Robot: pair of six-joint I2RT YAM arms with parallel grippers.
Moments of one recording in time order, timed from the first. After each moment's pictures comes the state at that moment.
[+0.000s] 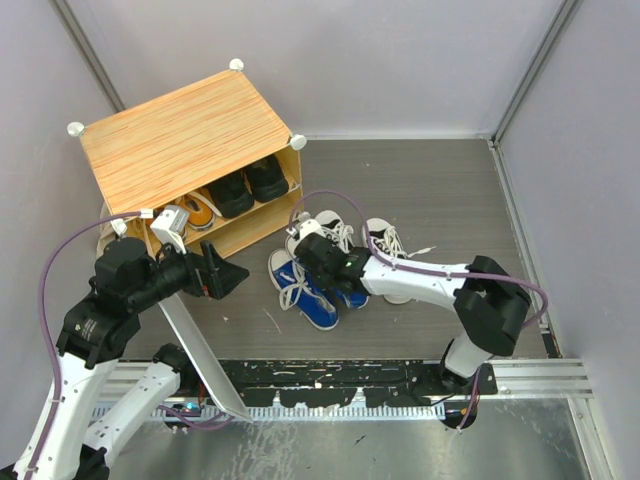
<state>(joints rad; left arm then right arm) -0.39 0.59 1.03 -0.84 0.34 -0.43 0.99 1.58 1.04 -0.37 0.32 0.29</state>
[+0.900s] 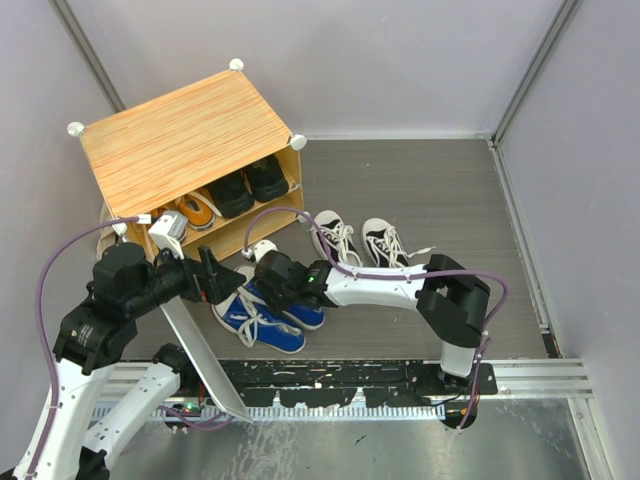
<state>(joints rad) -0.39 0.57 1.03 -0.89 0.32 -0.43 1.19 1.80 1.23 -0.30 0.15 0.36</state>
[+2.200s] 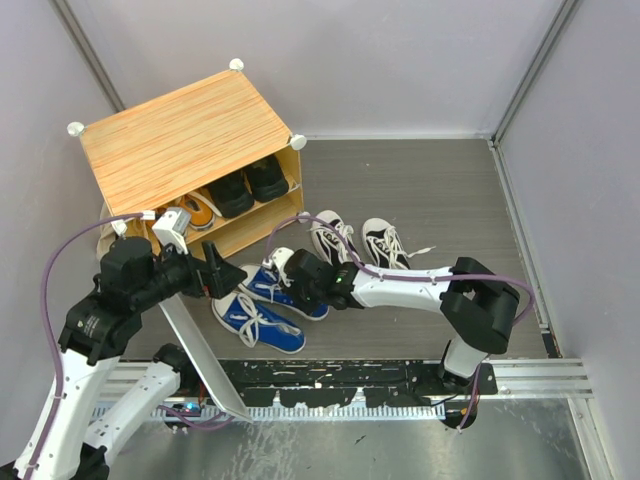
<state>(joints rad) -0.39 0.60 1.03 -0.89 0.29 -0.44 1.09 1.66 1.01 -0.23 -0.01 0.14</state>
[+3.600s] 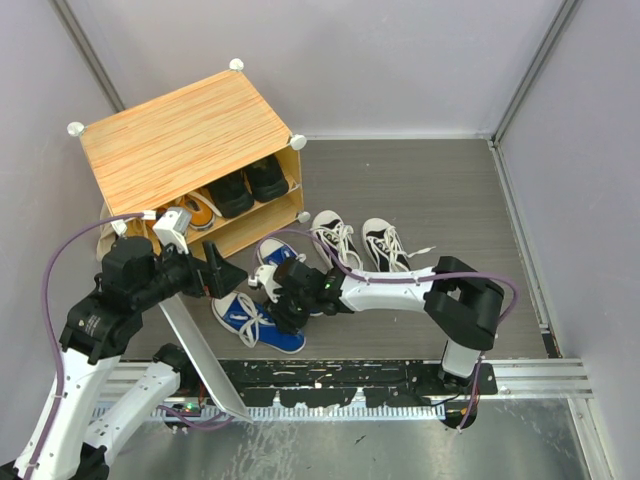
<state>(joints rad) -0.39 0.61 1.02 -0.89 0.29 -0.43 1.15 1.71 1.04 -0.19 -0.23 0.09</state>
